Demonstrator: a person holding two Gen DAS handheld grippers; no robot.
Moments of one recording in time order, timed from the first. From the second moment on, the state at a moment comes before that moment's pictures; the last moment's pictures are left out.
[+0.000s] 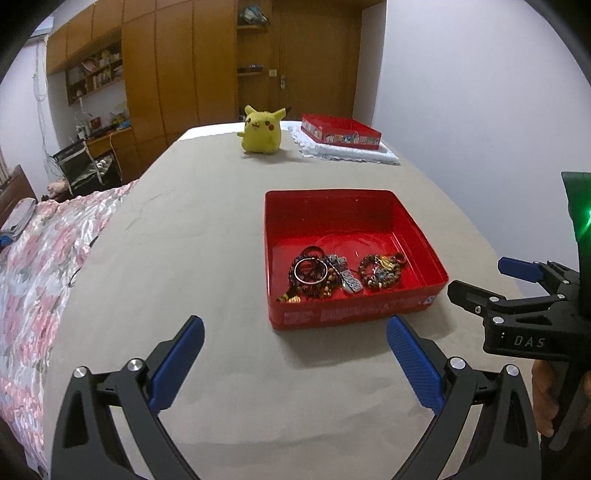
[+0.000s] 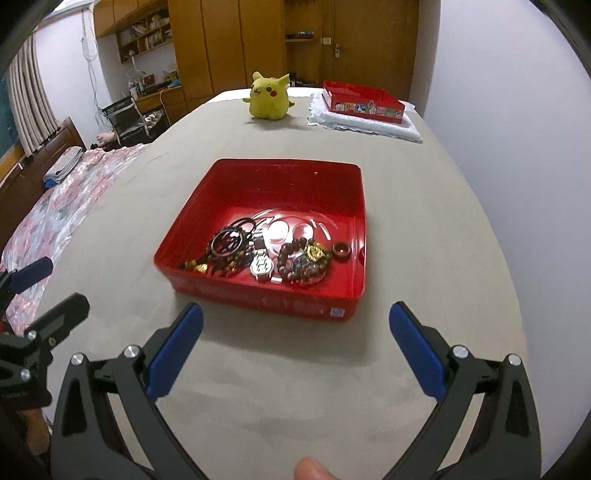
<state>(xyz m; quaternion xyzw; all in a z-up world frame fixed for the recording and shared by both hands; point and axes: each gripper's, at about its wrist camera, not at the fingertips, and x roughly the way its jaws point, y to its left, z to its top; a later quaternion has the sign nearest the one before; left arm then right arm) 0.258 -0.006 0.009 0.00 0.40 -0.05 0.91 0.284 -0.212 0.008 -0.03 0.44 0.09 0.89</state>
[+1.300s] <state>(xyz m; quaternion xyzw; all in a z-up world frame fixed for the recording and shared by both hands) 0.347 -0.016 -0.036 0.00 0.45 -0.06 0.89 0.356 -0.217 -0.043 -0.01 0.50 0.08 0.86</state>
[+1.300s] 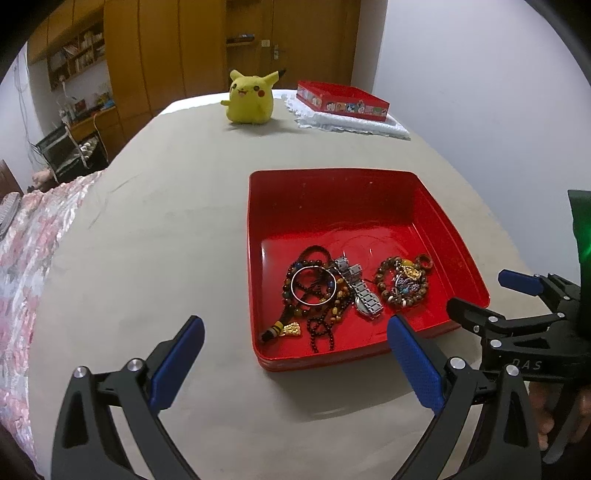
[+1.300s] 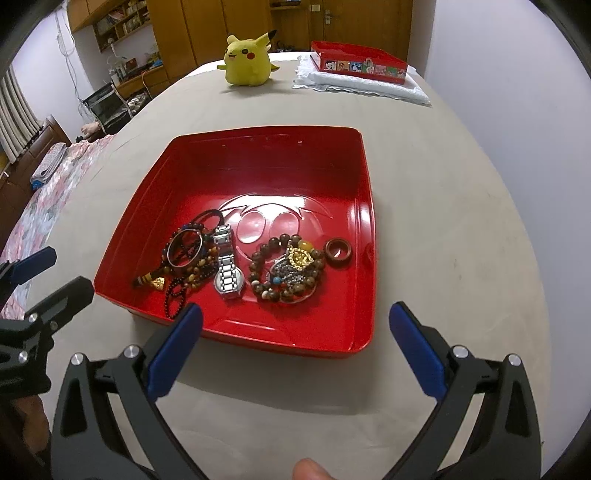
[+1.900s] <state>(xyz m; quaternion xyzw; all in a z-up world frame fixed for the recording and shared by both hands) 0.343 -0.018 -0.033 0.01 0.45 -0.06 0.89 0.353 -0.218 -0.040 -0.02 0.49 0.08 0.87</state>
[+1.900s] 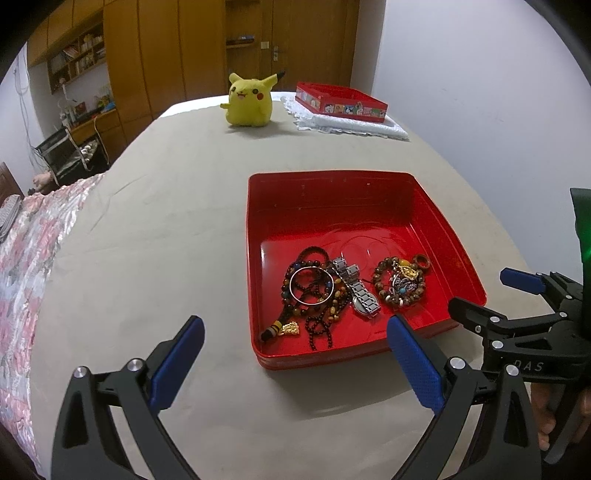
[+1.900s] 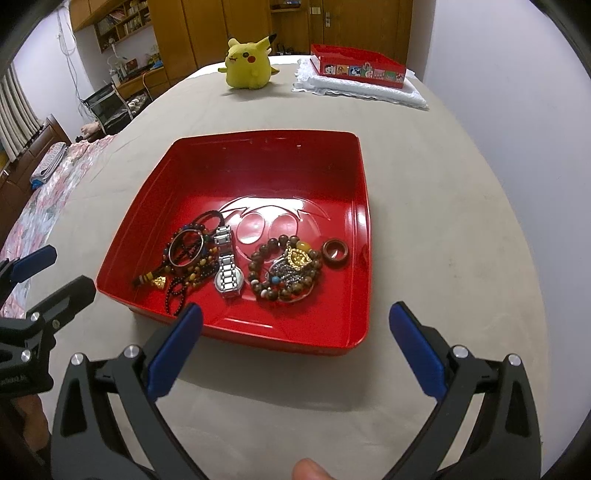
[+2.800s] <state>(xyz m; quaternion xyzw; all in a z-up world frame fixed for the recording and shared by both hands) 0.342 -0.018 -0.031 0.00 0.45 -0.06 0.89 0.350 -0.218 -0.039 -0.02 0.49 0.08 0.87</state>
